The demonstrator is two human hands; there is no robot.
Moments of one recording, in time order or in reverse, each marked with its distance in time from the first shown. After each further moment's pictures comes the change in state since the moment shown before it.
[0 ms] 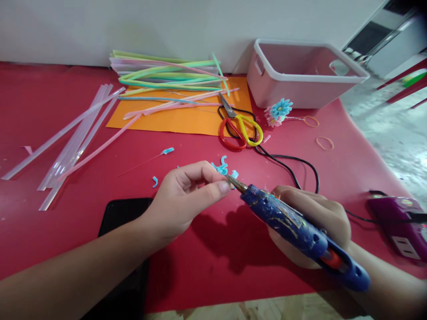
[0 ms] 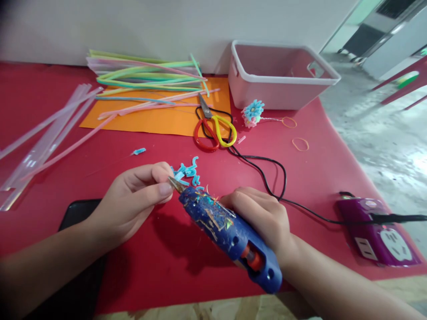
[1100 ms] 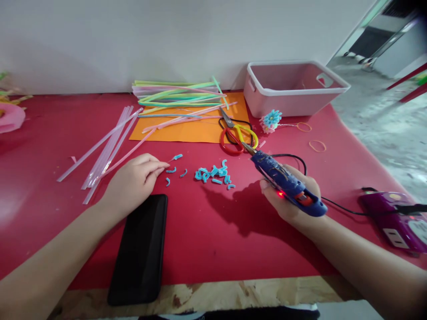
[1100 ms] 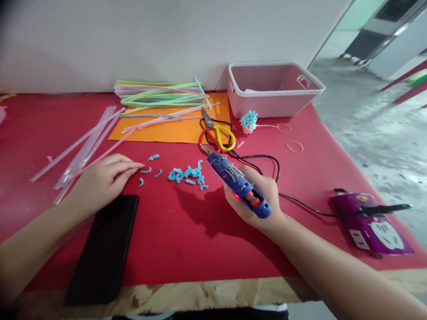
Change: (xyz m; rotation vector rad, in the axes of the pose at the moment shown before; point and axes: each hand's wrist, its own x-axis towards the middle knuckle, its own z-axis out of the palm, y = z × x) left_hand -0.014 0.044 -0.100 1.585 0.158 0.268; right_hand 0.012 0.013 0.005 0.055 0.242 0.243
